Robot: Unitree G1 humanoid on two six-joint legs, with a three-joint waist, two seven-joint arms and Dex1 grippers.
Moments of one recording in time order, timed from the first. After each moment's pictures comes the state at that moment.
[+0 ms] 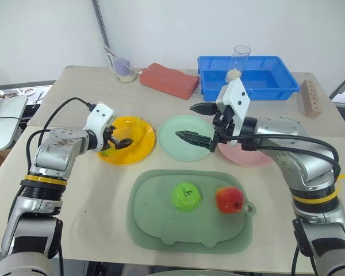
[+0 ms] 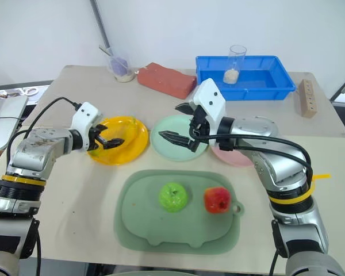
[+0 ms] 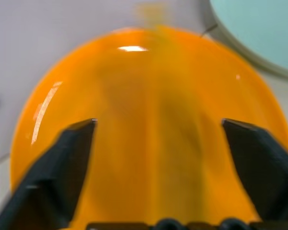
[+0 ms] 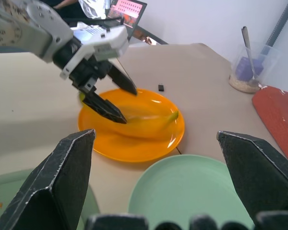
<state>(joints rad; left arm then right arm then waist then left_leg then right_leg) -0.67 0.73 -0.10 0.17 -0.23 0.75 -0.77 -0.67 -0.60 0.12 -0.38 0.50 0.75 0.72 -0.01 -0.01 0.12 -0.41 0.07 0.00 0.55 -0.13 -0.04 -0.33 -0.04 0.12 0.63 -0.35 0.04</state>
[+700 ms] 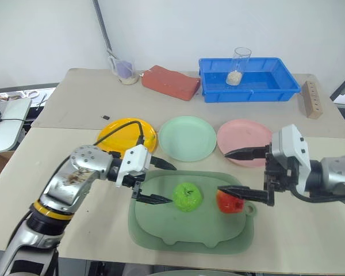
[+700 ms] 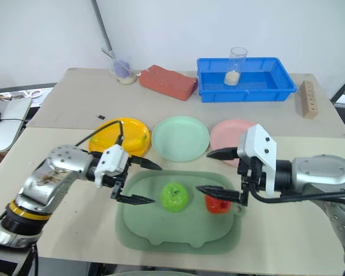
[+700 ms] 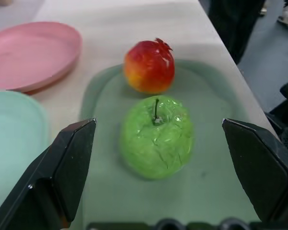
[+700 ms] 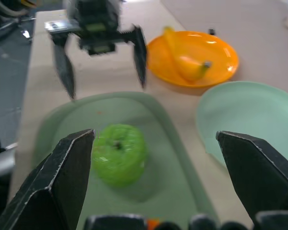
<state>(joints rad) -0.42 0.69 -0.25 -0.22 -0.39 0.31 -1.34 -0.16 -0.99 -0.30 -0.77 0.89 0.89 0.90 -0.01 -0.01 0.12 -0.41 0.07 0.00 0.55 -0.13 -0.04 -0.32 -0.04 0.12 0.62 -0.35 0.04</state>
